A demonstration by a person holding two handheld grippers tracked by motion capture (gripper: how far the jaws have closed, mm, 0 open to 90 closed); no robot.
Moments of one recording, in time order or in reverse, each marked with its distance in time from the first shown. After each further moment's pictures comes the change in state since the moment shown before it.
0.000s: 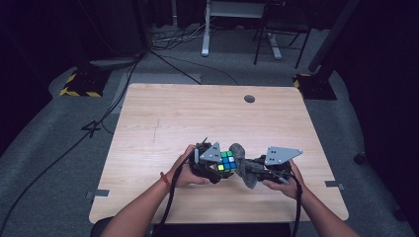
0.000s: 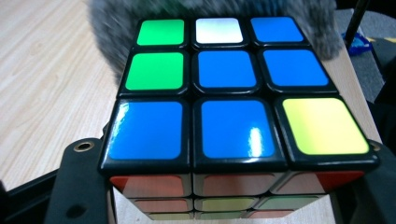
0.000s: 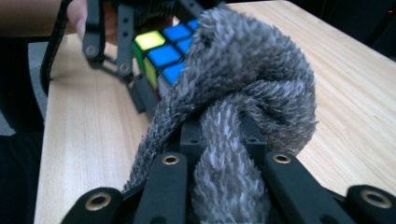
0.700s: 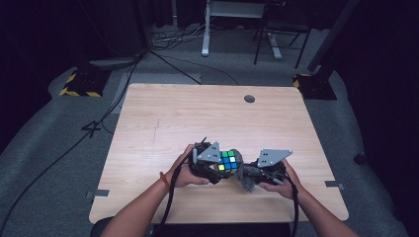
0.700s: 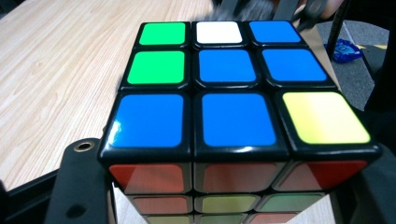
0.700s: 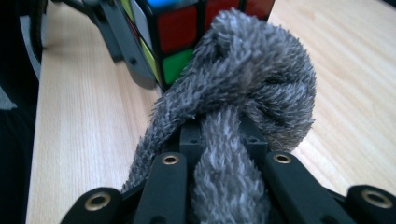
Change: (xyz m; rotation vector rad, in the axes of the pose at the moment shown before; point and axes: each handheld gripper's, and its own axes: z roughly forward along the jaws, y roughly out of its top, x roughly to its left) left arm -0.001 0.003 -0.011 -0.050 -0.002 0.017; right arm 0.001 -0.009 0.015 0.084 0.041 -0.001
